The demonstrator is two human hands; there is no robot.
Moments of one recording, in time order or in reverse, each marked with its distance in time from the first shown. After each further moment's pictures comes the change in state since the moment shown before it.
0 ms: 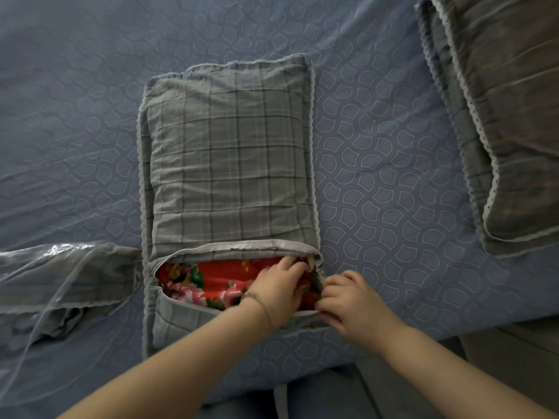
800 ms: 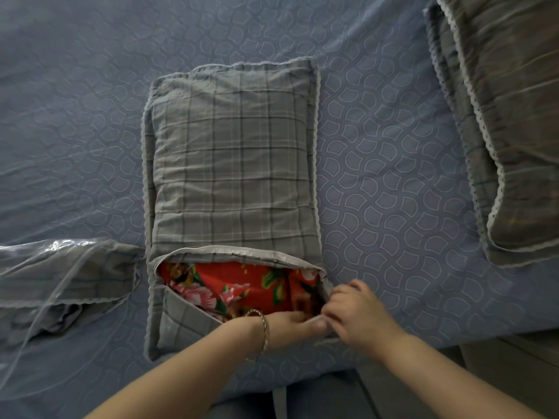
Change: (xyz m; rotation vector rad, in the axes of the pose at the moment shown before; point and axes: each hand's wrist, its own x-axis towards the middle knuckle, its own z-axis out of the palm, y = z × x) left_hand -0.019 0.014 0.018 -0.126 -0.544 0.028; right_hand -0.007 0.014 0.015 -0.073 0.014 0.008
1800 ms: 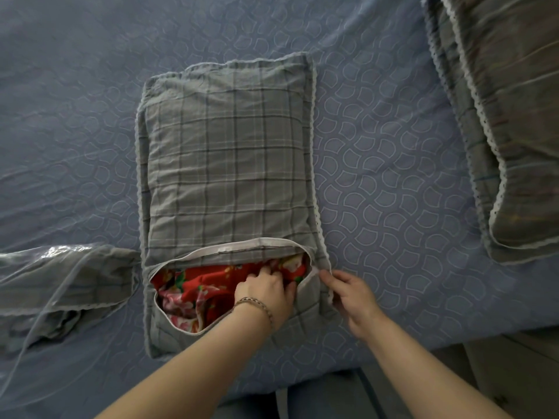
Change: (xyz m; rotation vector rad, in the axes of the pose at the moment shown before) left_hand 0.011 -0.010 -0.023 0.248 0.418 -0.484; right_hand 0.029 -0.001 0.018 1.662 0.138 1.100
